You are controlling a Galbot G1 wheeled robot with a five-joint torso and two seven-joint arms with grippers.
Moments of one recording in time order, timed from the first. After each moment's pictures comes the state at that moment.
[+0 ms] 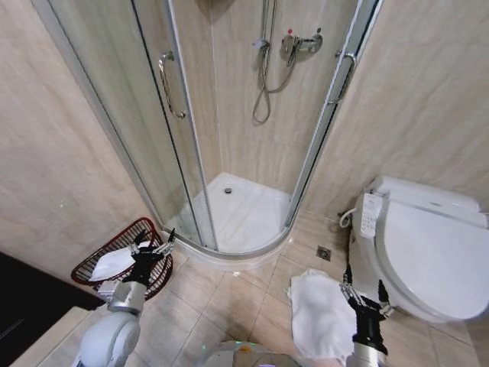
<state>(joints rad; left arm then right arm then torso) 1.76 -1.25 -0.75 -2.26 -0.43 0.00 -0.07 -1.94 1.59 0.69 2.09 0.43 0.60 0.01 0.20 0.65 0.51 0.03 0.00</state>
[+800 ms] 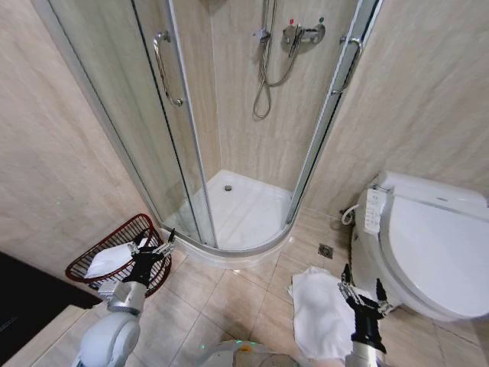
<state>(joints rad) 1.76 -1.25 -0.75 -2.26 -0.43 0.00 -0.07 -1.93 1.59 0.69 2.08 0.43 0.58 0.01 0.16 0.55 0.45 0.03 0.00</state>
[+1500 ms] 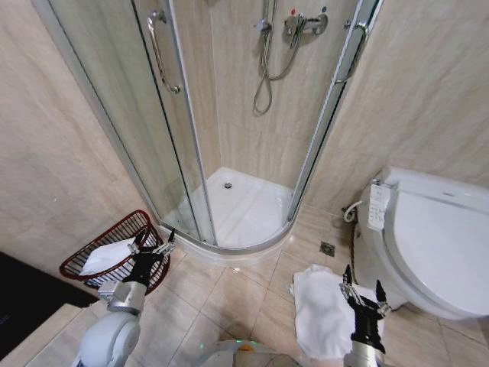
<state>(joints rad) 1.76 -1.25 -0.75 -2.26 -0.43 0.00 -0.07 -1.90 1.57 0.68 2.05 0.52 0.61 -0.01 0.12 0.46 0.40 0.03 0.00</state>
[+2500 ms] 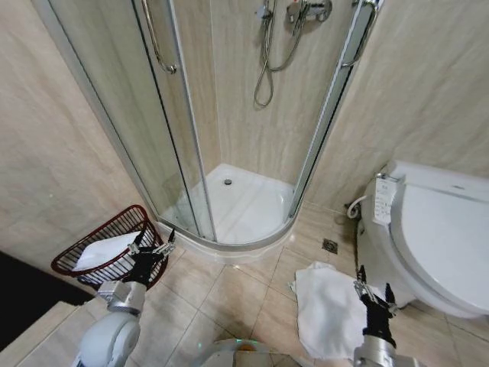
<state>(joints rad) 1.76 -1.25 -0.75 -2.26 -0.43 0.00 -0.07 -1.82 1.53 0.78 1.95 0.72 0.51 -0.03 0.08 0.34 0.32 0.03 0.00</state>
